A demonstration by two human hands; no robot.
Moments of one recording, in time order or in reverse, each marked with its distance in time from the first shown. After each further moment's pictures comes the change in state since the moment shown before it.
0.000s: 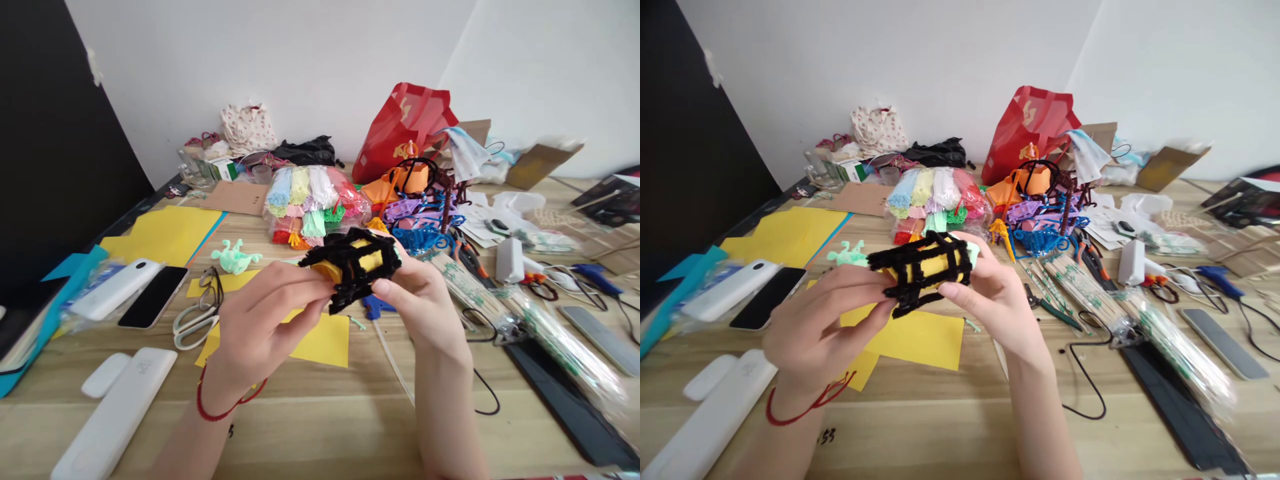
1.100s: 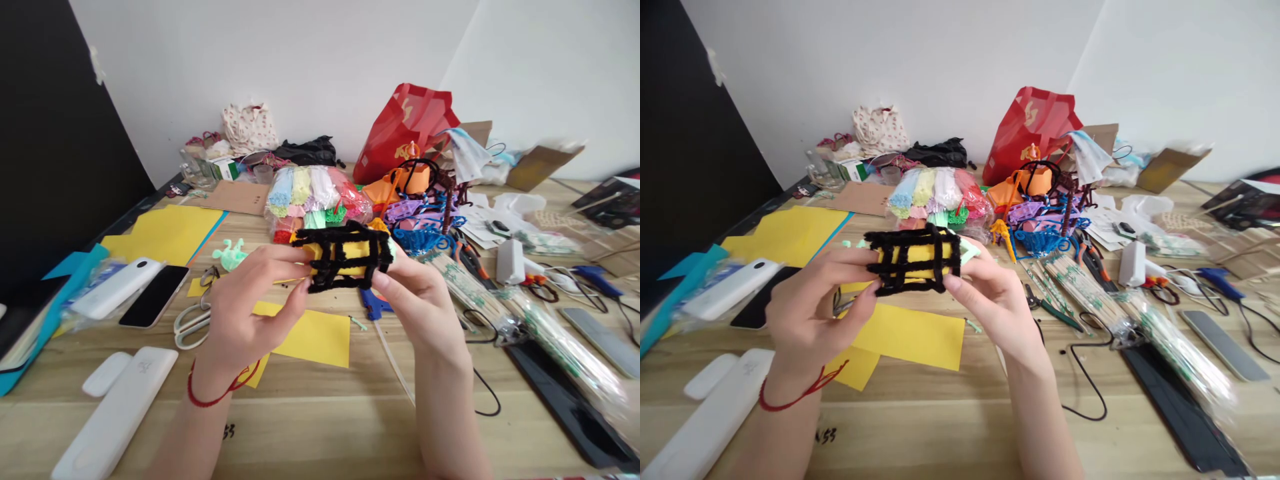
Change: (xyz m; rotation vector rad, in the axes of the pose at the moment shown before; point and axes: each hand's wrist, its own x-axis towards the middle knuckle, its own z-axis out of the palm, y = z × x) left_hand -0.004 -0.014 -0.007 0.035 0.036 -0.126; right_hand -0.003 -0.002 0.010 0.020 0.060 0.042
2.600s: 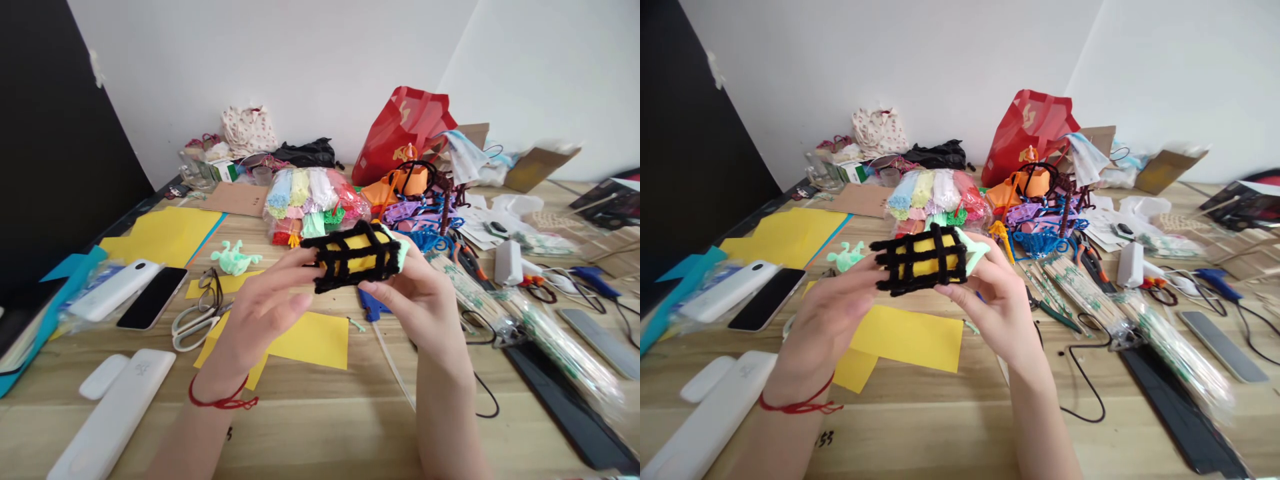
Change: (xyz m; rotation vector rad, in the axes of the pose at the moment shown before) left_hand -0.014 -0.007 0.008 -0.486 -0.119 -0.344; right_hand 0.002 0.001 -0.007 -0.264 -0.002 -0.211
